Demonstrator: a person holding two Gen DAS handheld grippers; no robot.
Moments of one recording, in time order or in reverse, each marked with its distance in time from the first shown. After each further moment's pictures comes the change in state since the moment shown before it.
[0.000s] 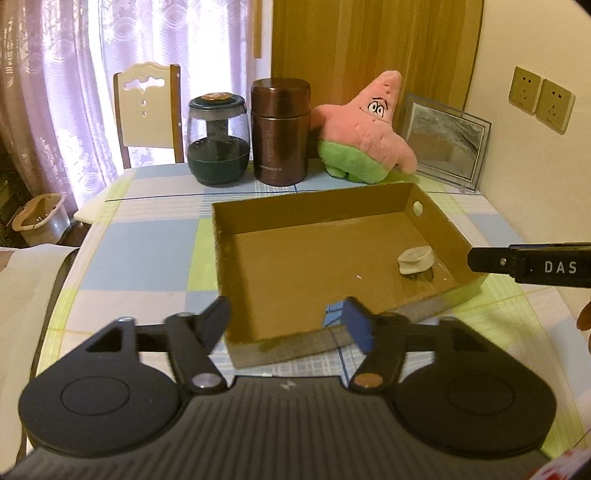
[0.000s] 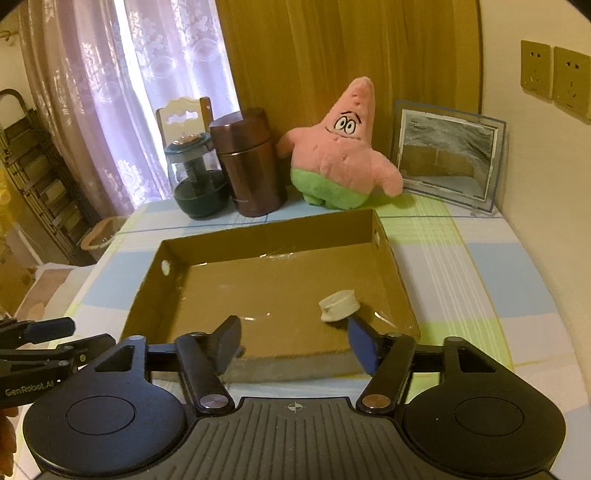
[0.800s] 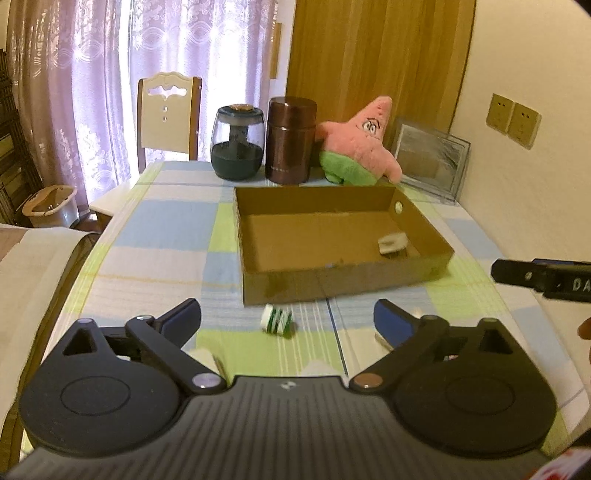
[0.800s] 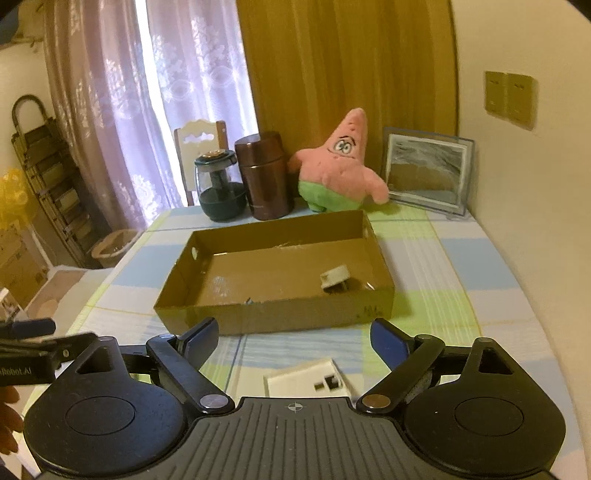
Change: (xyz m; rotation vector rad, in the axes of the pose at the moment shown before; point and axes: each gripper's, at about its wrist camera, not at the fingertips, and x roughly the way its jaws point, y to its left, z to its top) left arm -0.096 0.005 -0.074 -0.070 -0.070 -0.014; right arm -0.101 0.012 -0.075 -0.018 -0.106 0.002
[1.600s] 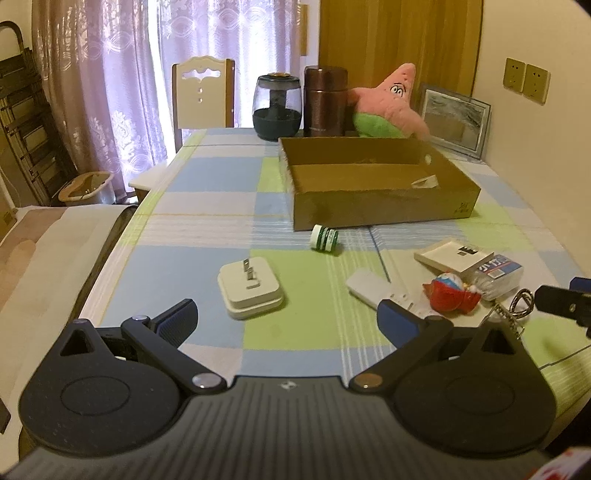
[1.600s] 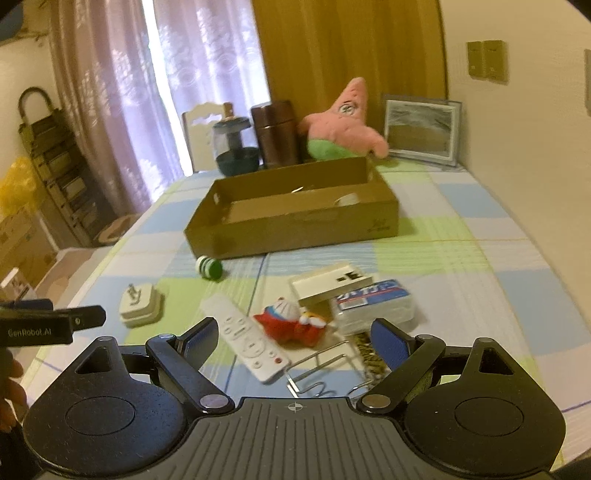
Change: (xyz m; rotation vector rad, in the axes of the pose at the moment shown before) left arm -0.039 0.019 -0.081 0.016 0.040 0.125; right arm -0.044 0.036 -0.106 -0.005 0.025 0.008
